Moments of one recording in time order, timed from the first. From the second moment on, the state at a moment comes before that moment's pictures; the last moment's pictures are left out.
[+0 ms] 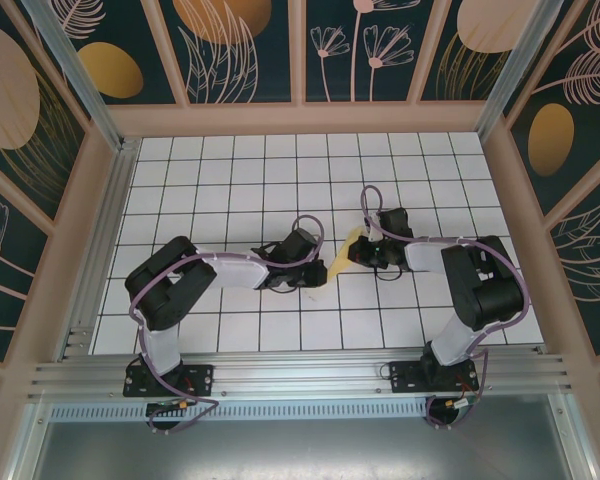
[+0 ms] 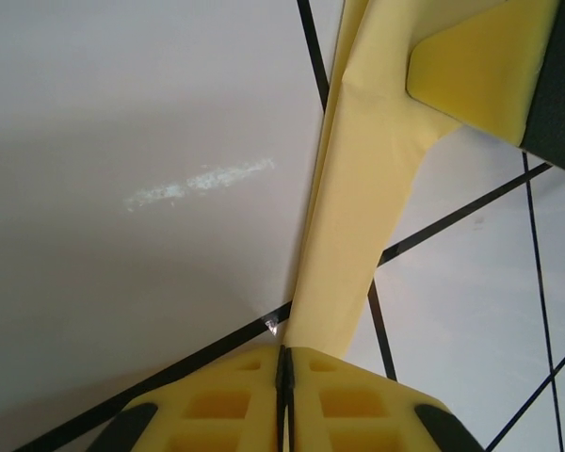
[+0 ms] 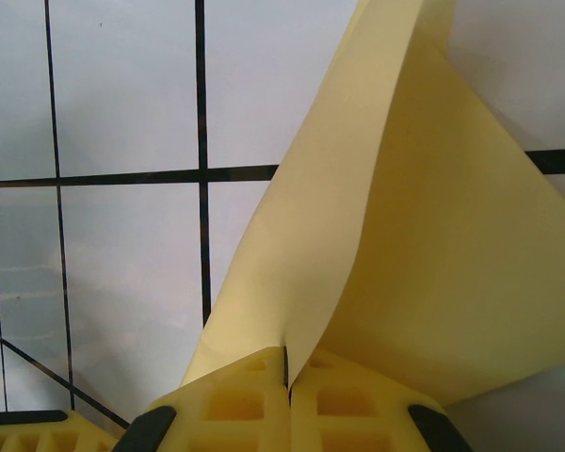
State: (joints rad) left arm -0.89 1.88 0.96 0.02 0.21 -0.78; right arm 0.32 1.66 0.67 0.02 -0.46 0.50
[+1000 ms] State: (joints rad) left arm -0.90 1.76 1.00 -0.10 0.14 -0.79; right arm 0.31 1.68 0.70 0.01 -0.47 0.52
